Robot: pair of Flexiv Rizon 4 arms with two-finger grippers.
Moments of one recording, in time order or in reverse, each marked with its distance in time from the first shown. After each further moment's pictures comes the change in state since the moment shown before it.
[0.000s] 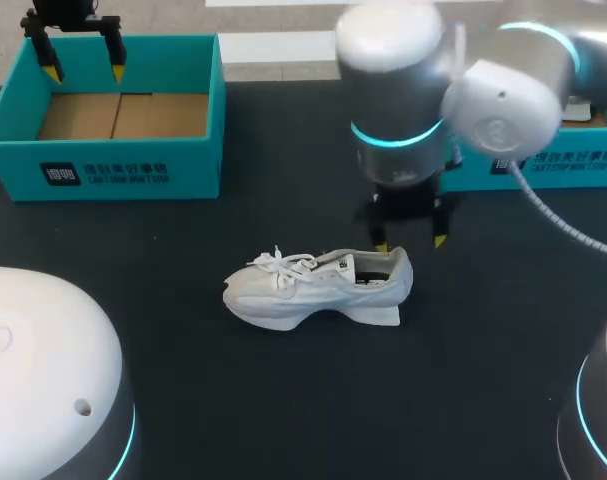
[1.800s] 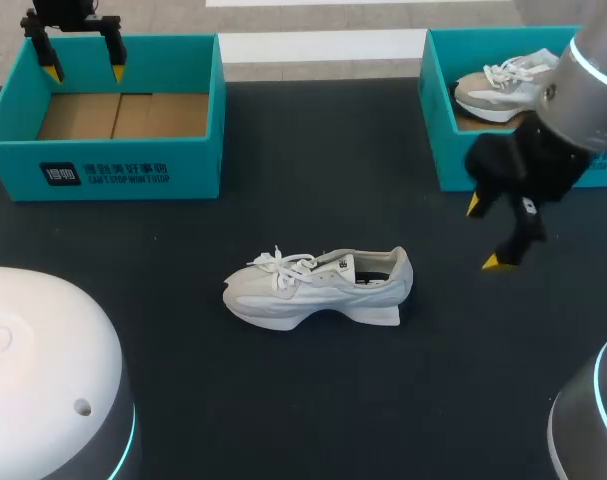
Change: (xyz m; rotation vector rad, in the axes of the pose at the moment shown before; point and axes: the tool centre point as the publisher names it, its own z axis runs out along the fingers) left arm 0.000 0.000 0.000 0.000 0.000 0.000; right arm -0.094 -0.035 -0.032 -0.295 0.445 -1.462
